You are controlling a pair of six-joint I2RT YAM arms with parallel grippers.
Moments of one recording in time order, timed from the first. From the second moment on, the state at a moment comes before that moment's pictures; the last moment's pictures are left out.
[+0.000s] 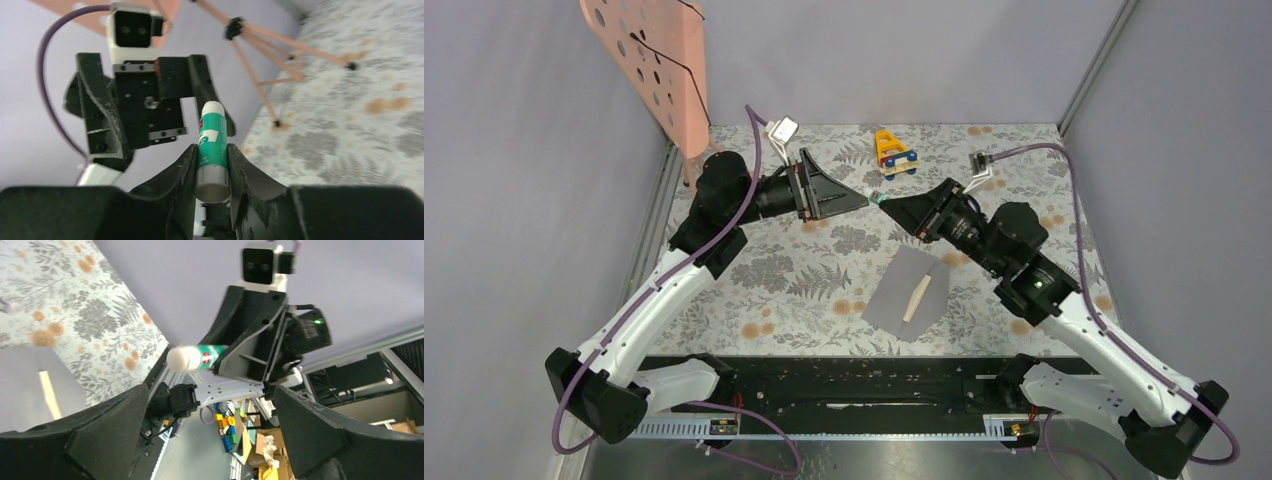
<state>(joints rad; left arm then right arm) -0.54 1.14 1.16 0.03 0.76 -1.03 0.73 0.93 0.92 0.14 -0.14 1.01</state>
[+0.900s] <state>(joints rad) -0.79 1.74 1.14 -0.53 0.71 -0.63 0.62 1.15 1.08 -0.99 0.12 0.35</state>
